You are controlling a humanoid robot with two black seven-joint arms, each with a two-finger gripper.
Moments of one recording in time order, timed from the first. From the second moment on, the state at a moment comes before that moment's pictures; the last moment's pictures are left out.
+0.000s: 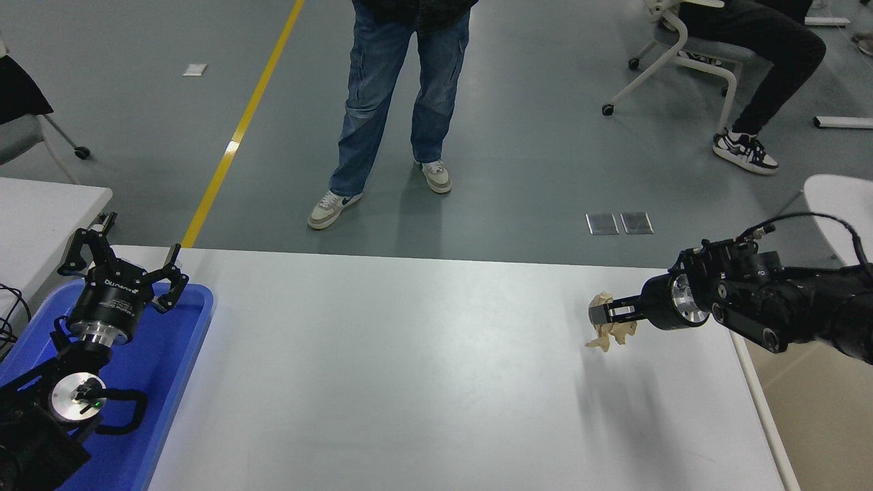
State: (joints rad) left arm -0.55 0.46 -0.62 -0.39 -0.23 -0.70 -0.58; right arm 1.18 -0.45 -0.43 0.67 -1.08 0.26 0.50
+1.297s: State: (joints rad) left arm -0.55 0.46 -0.62 -0.39 -0.23 -0.70 -0.58; right arm 1.38 -0.80 -0.24 0.78 -1.01 0.45 0.52
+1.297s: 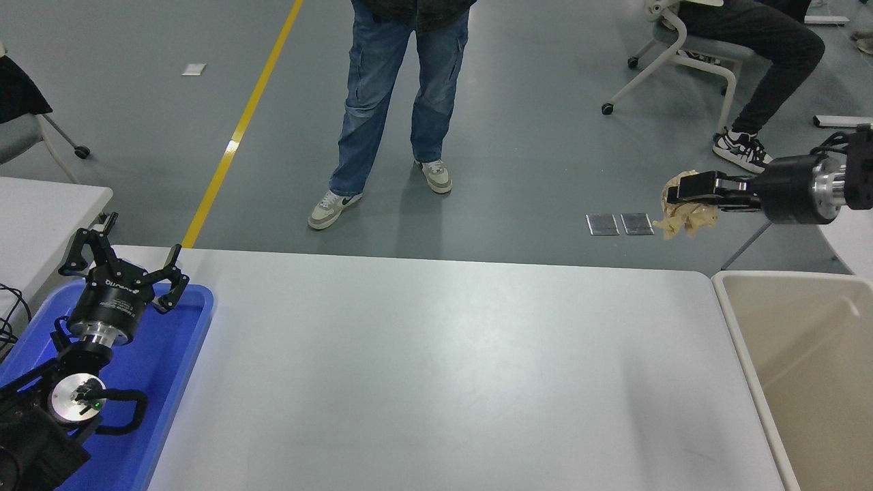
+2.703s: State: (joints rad) left arm -0.55 0.46 -0.62 -0.39 -0.23 -0.70 -0.58; right arm 0.83 -0.60 0.14 0.06 -0.20 0.14 0.25
